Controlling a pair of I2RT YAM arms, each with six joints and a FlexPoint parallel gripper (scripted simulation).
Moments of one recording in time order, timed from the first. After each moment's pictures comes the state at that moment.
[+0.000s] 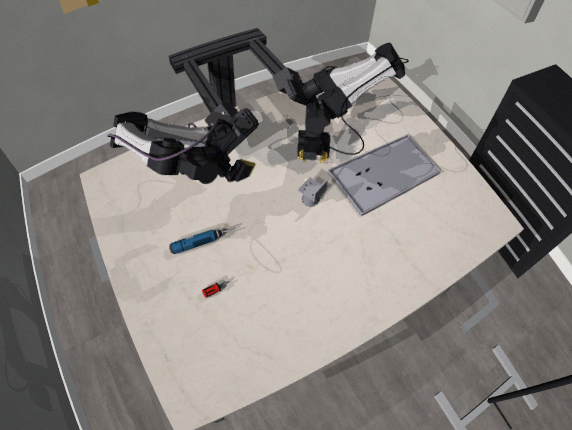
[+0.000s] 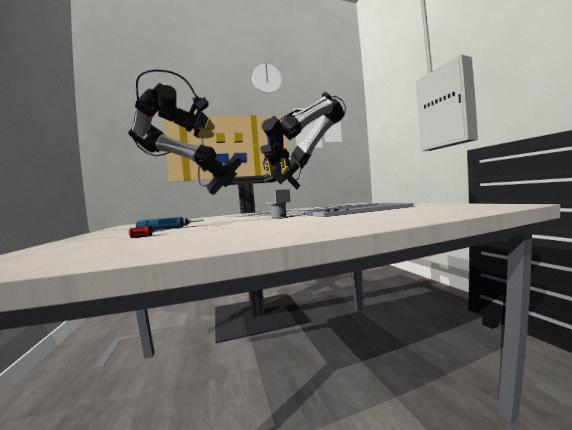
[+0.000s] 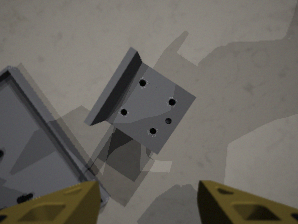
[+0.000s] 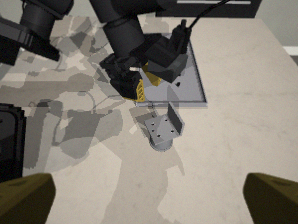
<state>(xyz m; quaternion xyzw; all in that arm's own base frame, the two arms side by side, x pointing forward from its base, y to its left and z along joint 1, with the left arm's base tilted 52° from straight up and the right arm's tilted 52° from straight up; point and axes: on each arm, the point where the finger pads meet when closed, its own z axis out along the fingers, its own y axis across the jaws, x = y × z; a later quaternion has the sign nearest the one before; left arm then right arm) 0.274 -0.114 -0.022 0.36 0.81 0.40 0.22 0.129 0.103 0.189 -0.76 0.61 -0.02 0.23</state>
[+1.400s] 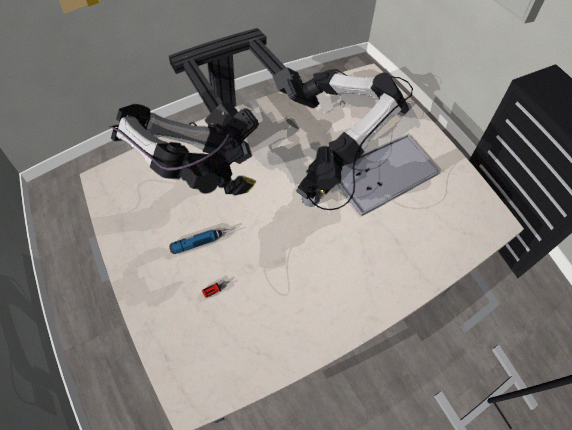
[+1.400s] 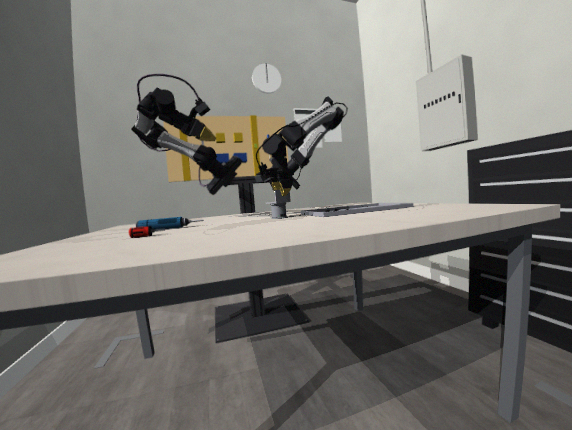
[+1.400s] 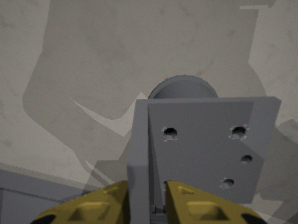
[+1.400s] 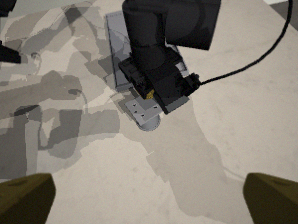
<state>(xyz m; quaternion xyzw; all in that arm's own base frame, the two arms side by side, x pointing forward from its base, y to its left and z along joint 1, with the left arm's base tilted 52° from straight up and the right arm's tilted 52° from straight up) 0.363 -0.068 -0.057 0.52 0.73 0.43 -0.07 0.165 0.083 0.184 -0.68 0.69 -0.06 0.24</state>
